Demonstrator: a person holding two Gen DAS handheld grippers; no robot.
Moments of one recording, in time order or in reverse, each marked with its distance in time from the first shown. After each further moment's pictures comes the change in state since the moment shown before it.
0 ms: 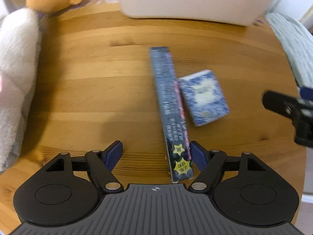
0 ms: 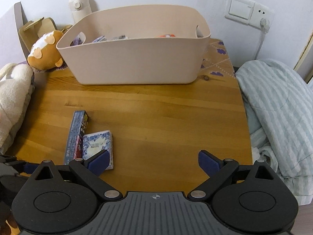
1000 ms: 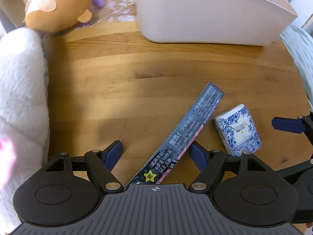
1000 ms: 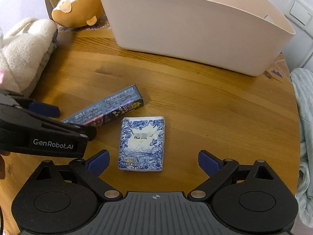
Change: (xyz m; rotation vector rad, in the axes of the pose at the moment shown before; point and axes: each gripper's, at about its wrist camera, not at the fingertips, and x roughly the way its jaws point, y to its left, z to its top) left arm 0.015 0.032 0.045 0.095 -0.053 -0.021; right arm 0.059 0.068 0.006 -0.191 0.143 0.086
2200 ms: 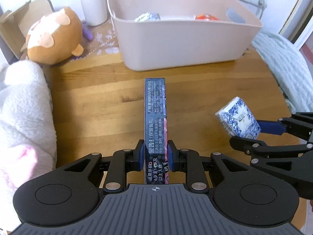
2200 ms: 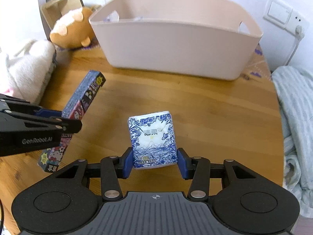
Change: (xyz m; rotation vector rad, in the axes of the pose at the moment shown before) left arm -0.055 -0.010 -0.009 0.038 -0.148 -0.054; right arm -0.046 -0.021 -0.009 0.062 -0.100 0.007
